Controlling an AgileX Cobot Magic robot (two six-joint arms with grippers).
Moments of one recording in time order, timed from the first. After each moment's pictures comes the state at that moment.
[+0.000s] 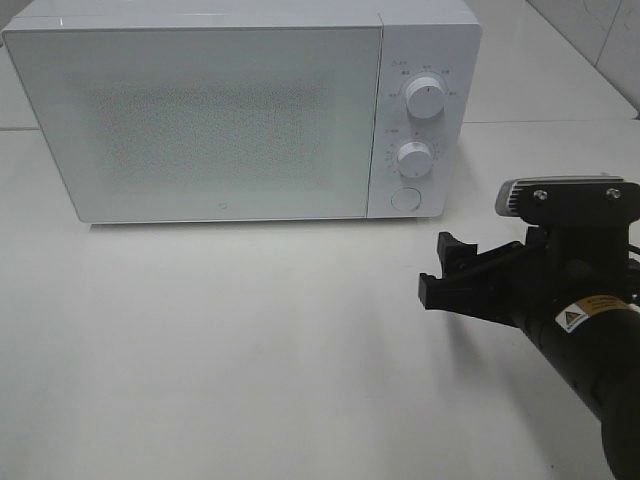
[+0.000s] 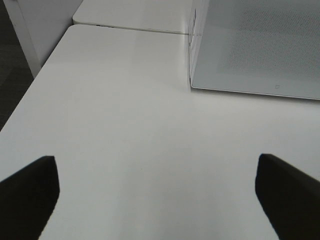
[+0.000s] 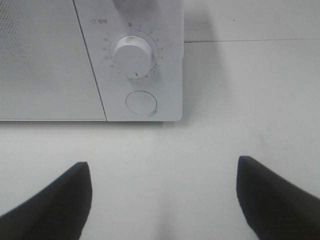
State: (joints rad) left arm -0.01 0.00 -0.51 0.04 1.04 -0.08; right arm 0.89 1.65 -0.28 0.88 -1.12 -0.25
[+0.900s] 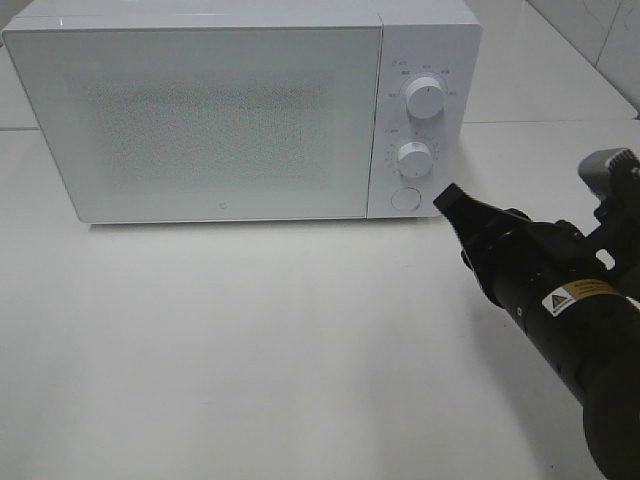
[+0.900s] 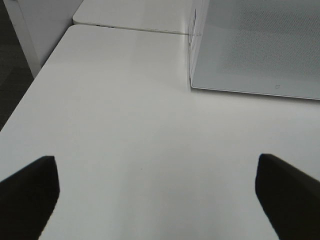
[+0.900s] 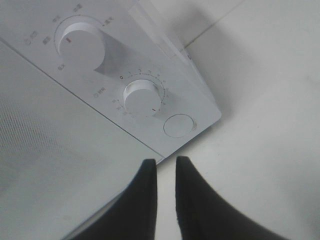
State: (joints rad) left arm -0.01 0.00 -0.51 0.04 1.04 -0.08; right arm 0.91 1.66 -0.32 0.89 -1.16 0.48
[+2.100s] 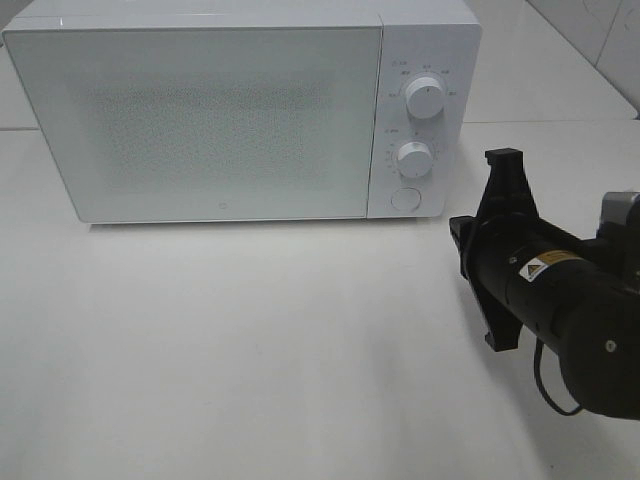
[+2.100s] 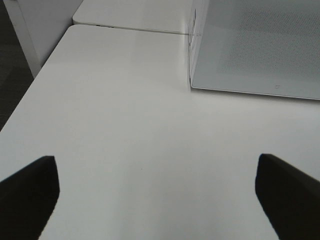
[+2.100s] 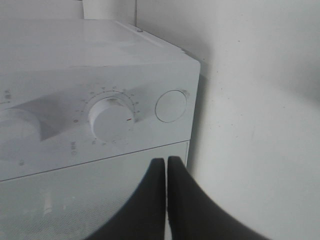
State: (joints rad) left arm -0.01 0.00 -0.51 0.04 1.04 -0.08; right arm 0.73 1.74 -0.42 0.73 -0.96 1.25
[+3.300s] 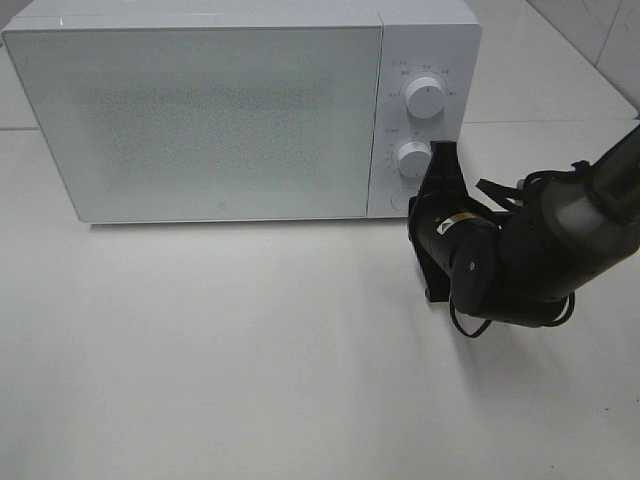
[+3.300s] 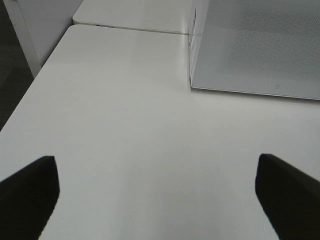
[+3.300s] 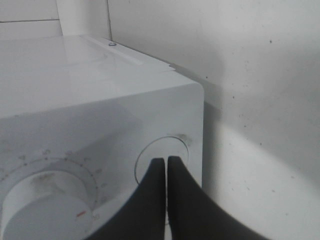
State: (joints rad) left arm -0.01 0.00 -0.51 0.04 1.04 -0.08; right arm 0.58 2.09 -0.77 0.63 -0.93 1.33
